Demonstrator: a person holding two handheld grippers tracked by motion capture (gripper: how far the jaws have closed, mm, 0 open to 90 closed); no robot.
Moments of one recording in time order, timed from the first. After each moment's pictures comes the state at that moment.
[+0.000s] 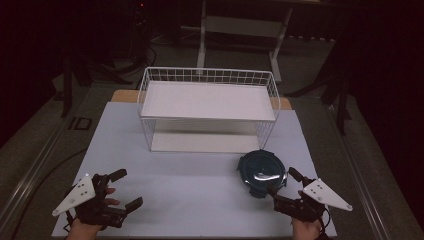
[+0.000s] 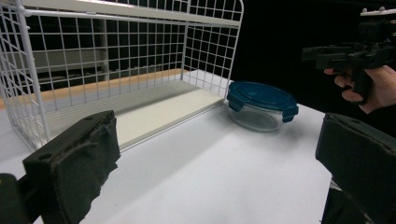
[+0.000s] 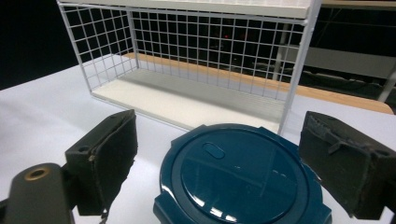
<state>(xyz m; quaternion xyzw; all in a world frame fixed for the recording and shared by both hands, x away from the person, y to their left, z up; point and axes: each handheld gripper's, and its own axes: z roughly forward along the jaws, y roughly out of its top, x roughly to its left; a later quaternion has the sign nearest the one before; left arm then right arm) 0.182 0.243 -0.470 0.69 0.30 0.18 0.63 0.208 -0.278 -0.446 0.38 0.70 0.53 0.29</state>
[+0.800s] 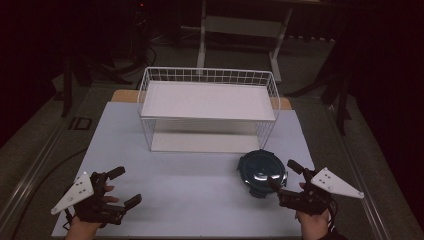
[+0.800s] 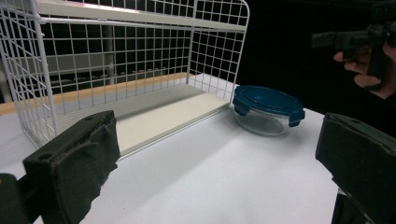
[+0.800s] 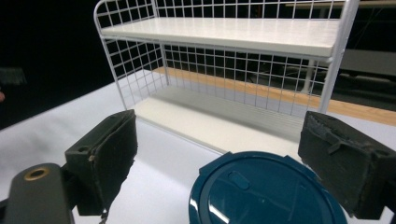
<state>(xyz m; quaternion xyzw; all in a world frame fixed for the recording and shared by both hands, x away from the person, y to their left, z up) 0.186 0.245 -0.470 0.69 0.30 0.19 0.63 0.219 -0.283 -0.408 0.37 0.70 0.57 0.23</state>
